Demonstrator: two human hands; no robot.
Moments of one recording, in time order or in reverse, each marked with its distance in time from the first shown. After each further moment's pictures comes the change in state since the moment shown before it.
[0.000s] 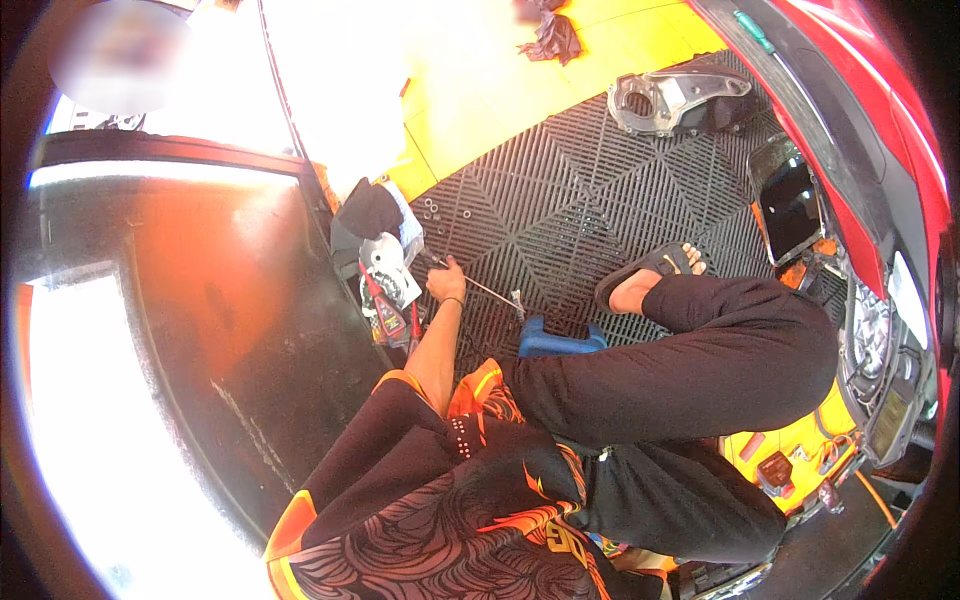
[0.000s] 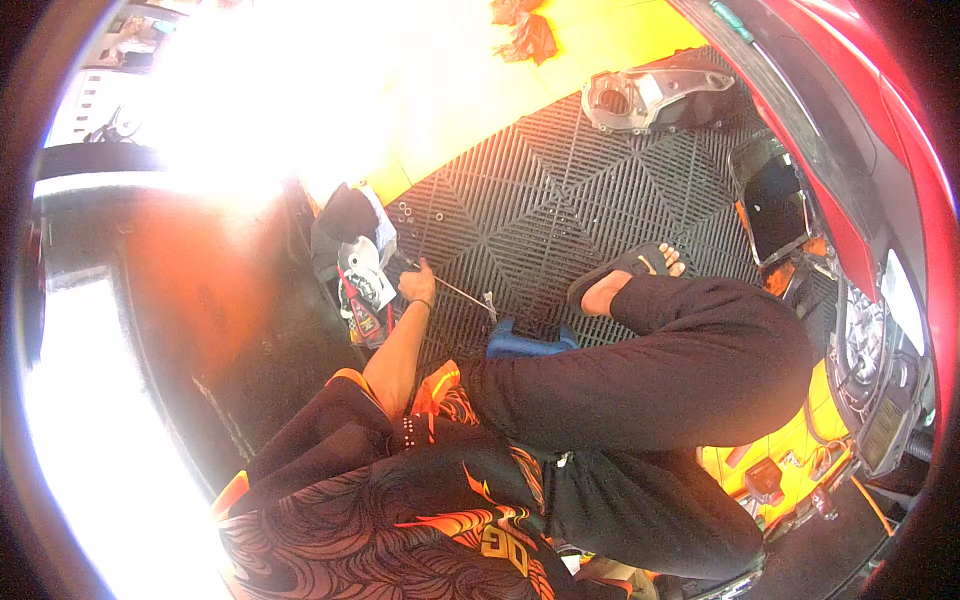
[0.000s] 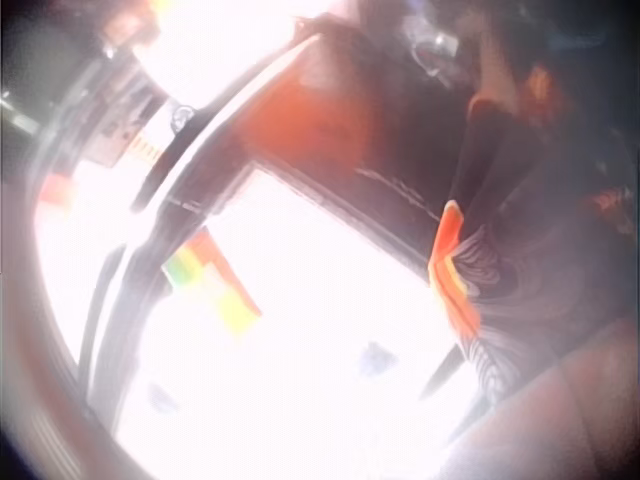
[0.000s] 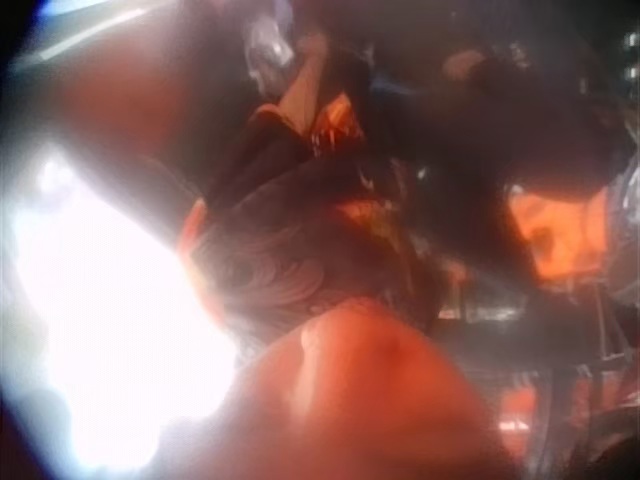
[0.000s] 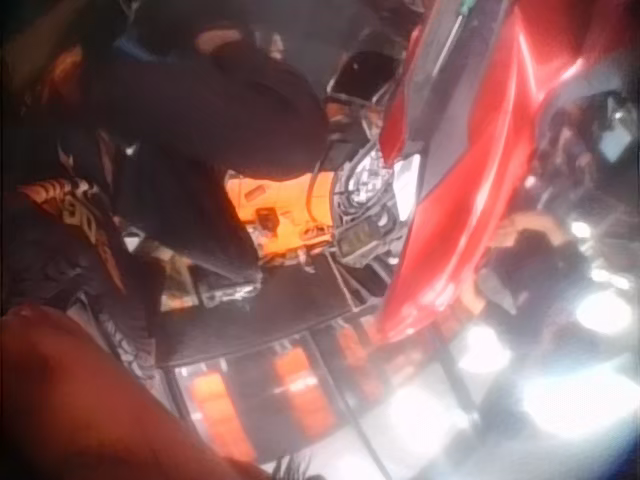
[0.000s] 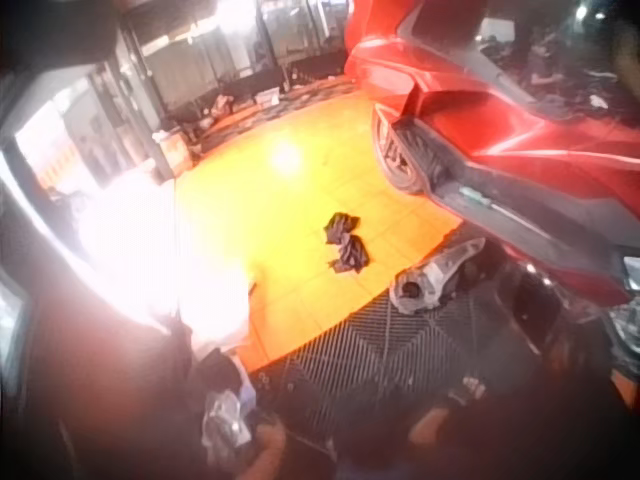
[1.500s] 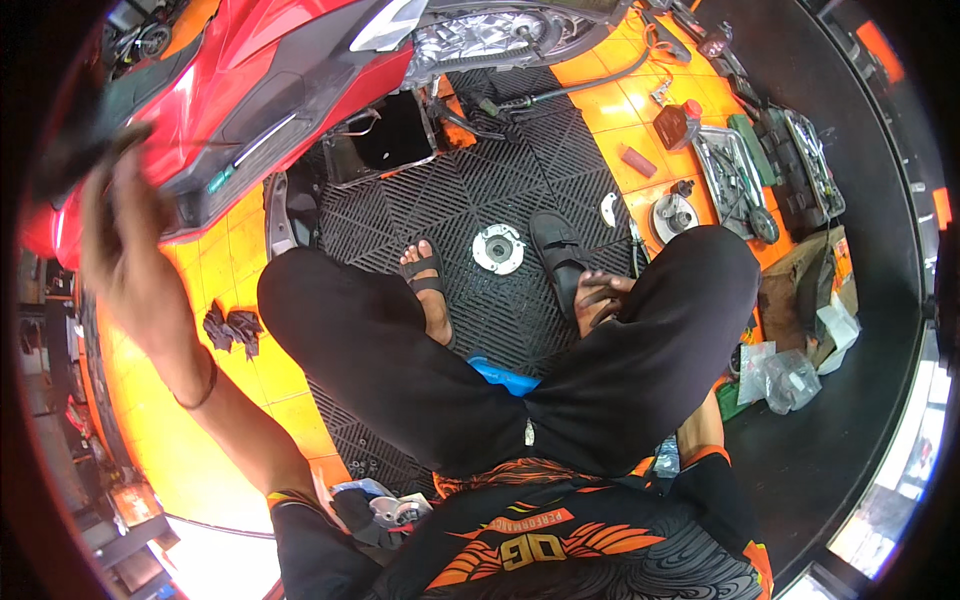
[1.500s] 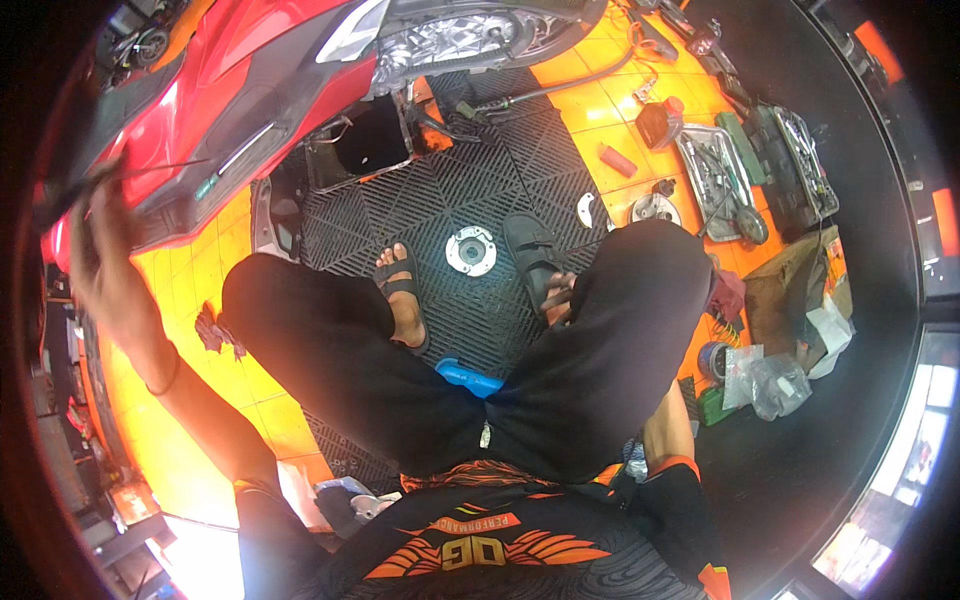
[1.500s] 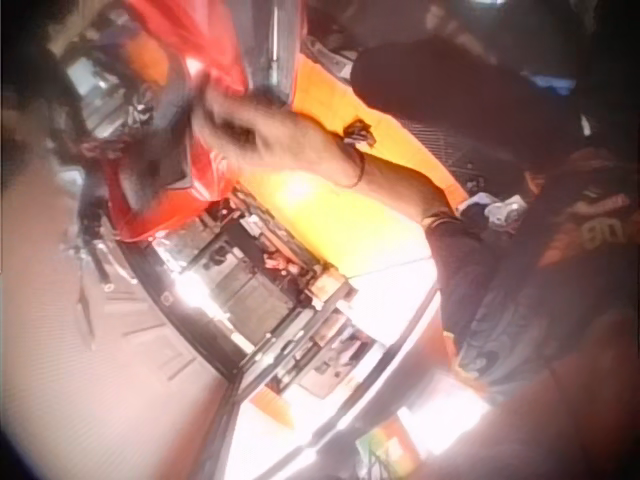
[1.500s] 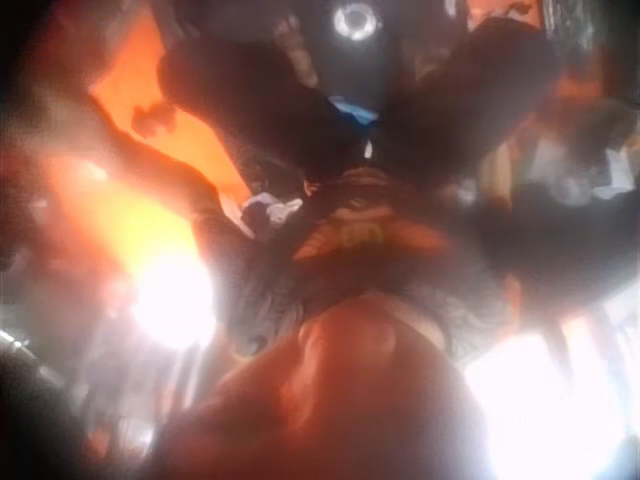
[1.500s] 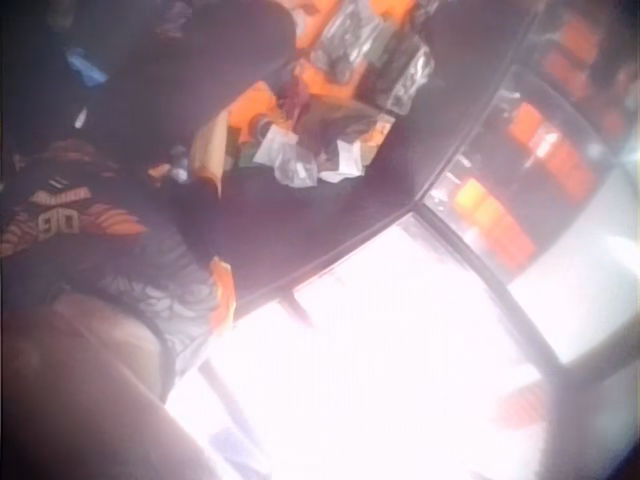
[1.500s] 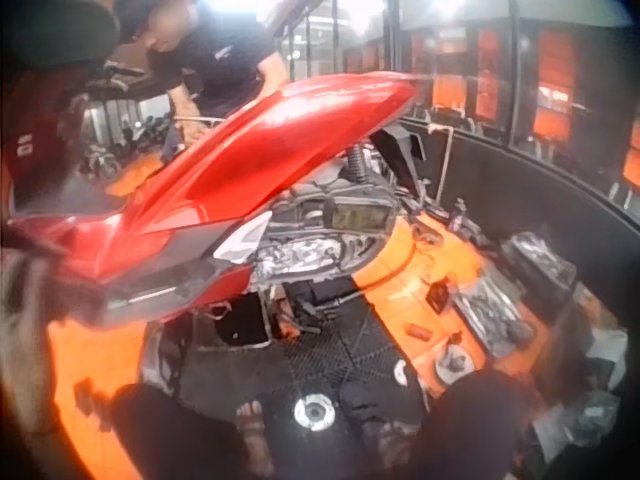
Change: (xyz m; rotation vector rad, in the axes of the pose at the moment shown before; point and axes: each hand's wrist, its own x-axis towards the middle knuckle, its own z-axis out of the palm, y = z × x) left_hand -0.372 0.422 -0.362 -0.979 -0.694 2.041; right_hand -0.405 0.018 -0.150 0.216 0.720 -0.013
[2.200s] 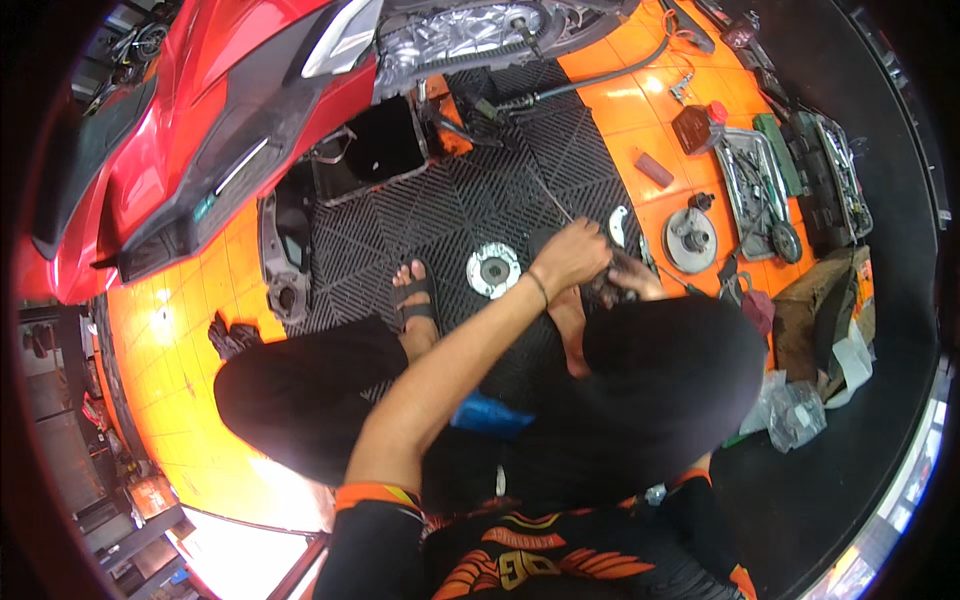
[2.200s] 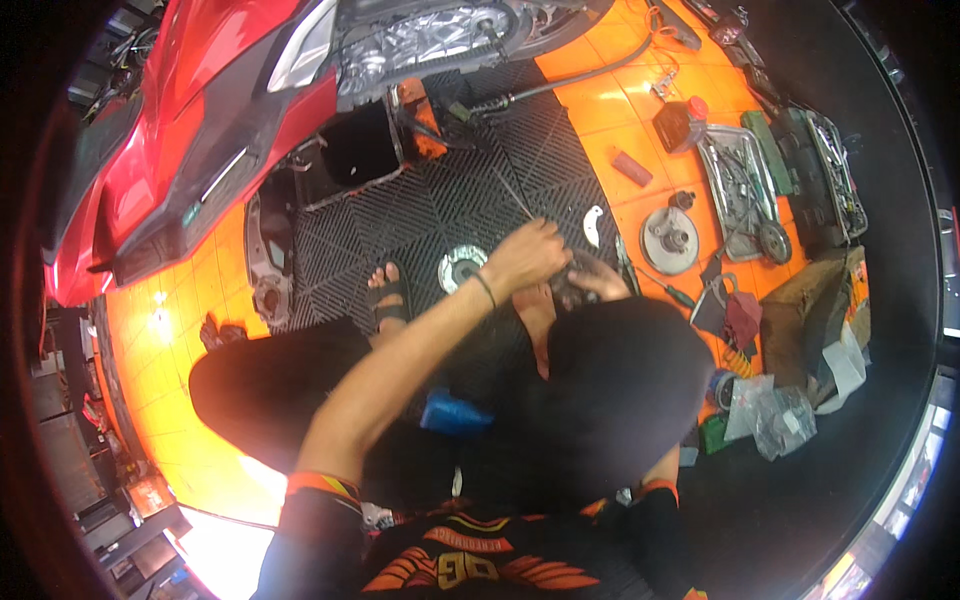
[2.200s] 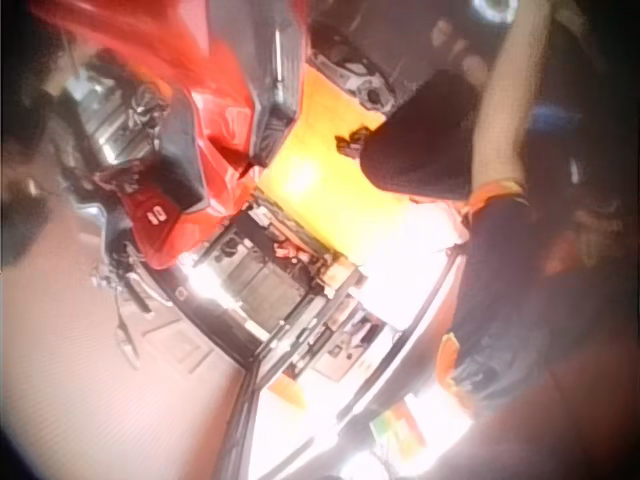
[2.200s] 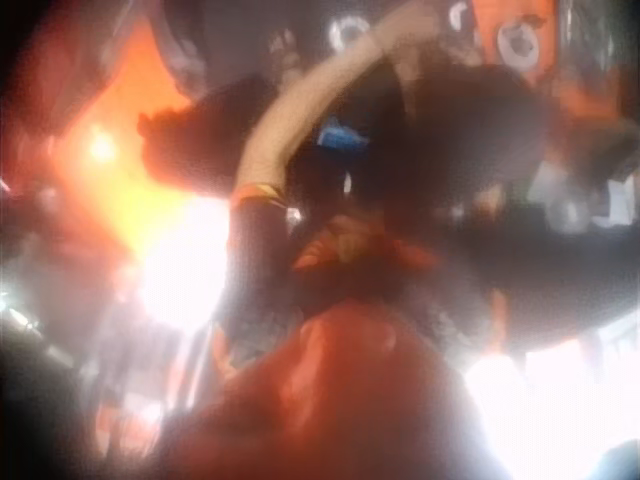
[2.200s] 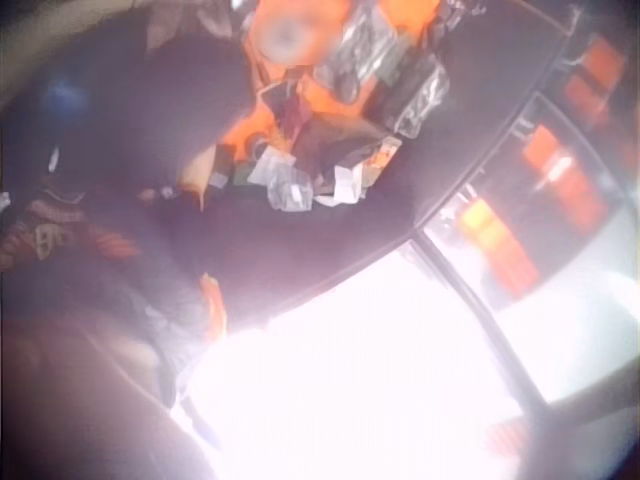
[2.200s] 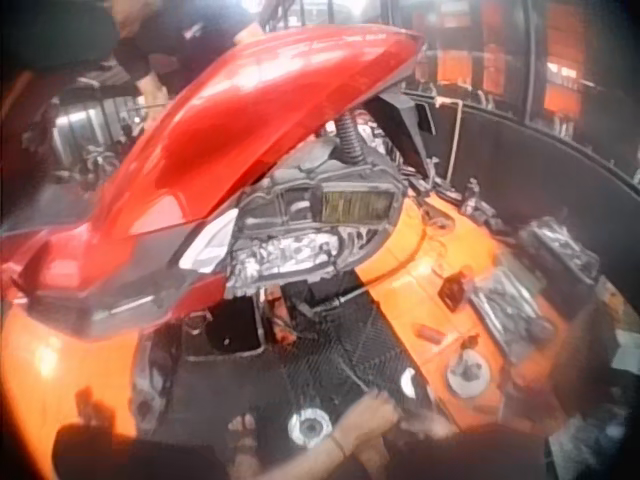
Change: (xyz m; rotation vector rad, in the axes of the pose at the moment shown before) left_hand -0.242 -0.006 0.407 0.076 -1.188 0.869; right_hand 0.025 0.181 -0.005 1.131 0.053 0.563
